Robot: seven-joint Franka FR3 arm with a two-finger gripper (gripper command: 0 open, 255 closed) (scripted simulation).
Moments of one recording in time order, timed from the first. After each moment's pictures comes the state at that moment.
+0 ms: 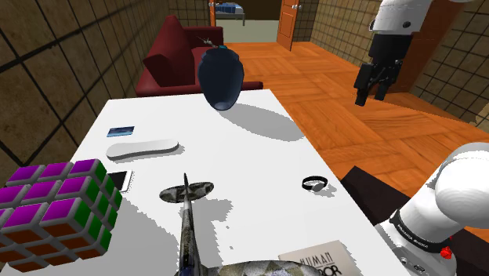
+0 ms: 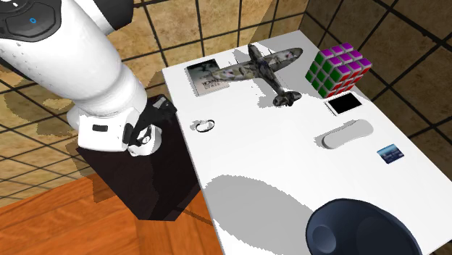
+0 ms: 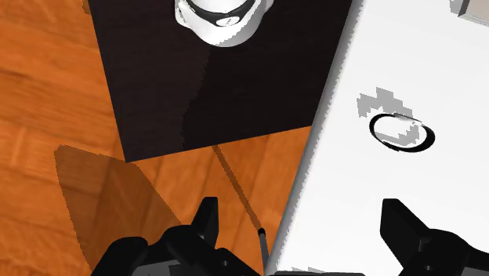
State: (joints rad) arm -0.02 -0.81 -0.02 -2.38 0.08 1.43 0.16
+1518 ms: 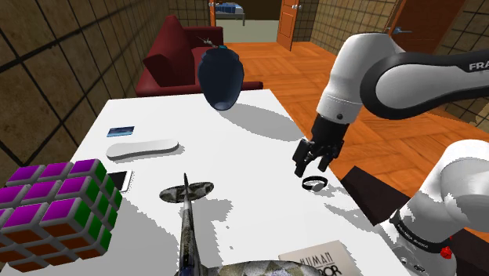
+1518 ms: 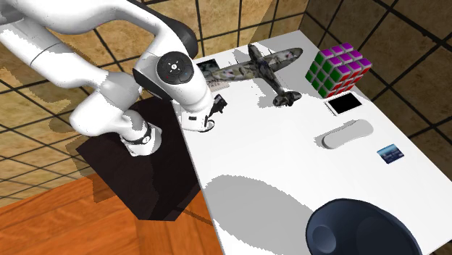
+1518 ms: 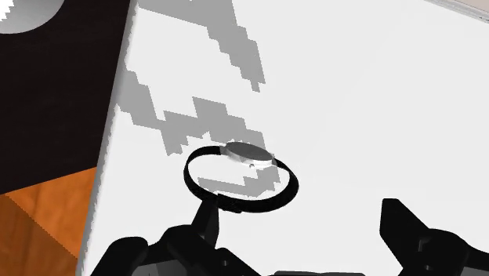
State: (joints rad) arm 0.16 -0.72 0.28 -2.77 0.52 2.06 0.38
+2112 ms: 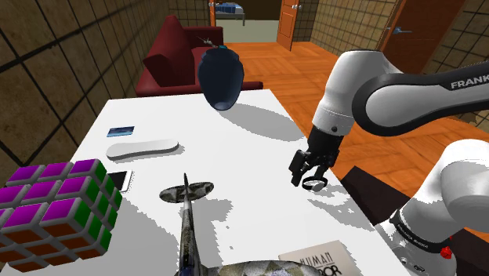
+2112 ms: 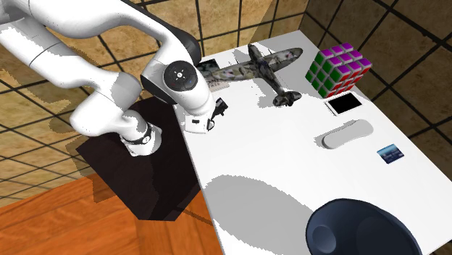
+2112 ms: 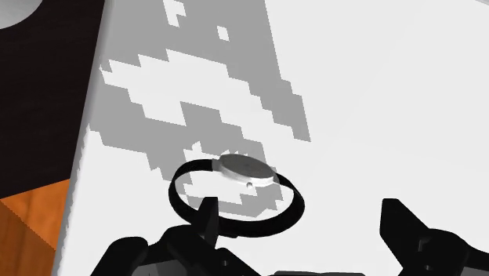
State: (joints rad) arm 0.18 -0.67 0.31 -2.81 0.56 2.15 0.37
